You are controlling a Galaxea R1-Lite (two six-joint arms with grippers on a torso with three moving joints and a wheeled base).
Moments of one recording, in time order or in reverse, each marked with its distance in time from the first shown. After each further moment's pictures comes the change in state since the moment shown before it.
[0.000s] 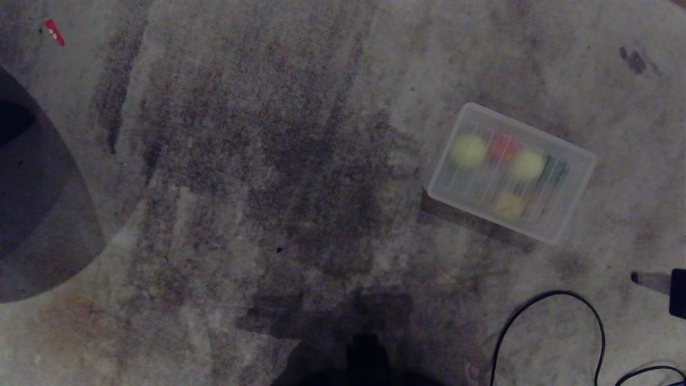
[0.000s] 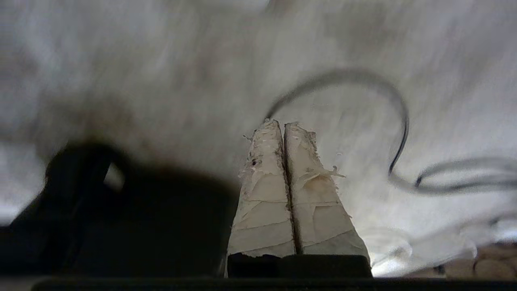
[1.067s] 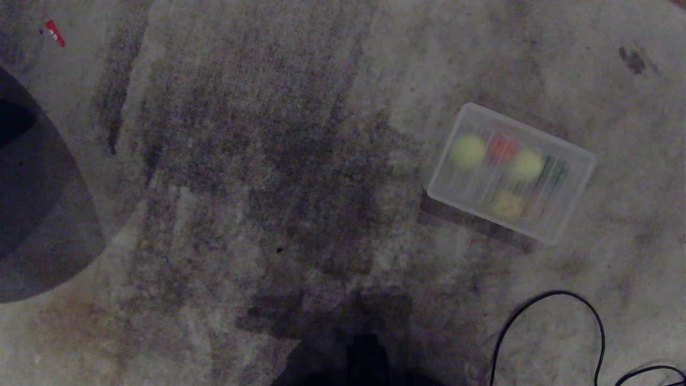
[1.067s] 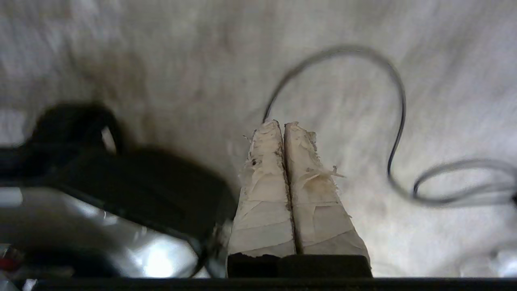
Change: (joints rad) left arm 0.000 0.000 0.000 0.000 0.000 -0.001; right arm 0.333 -0.918 0.507 0.043 -0.307 0.080
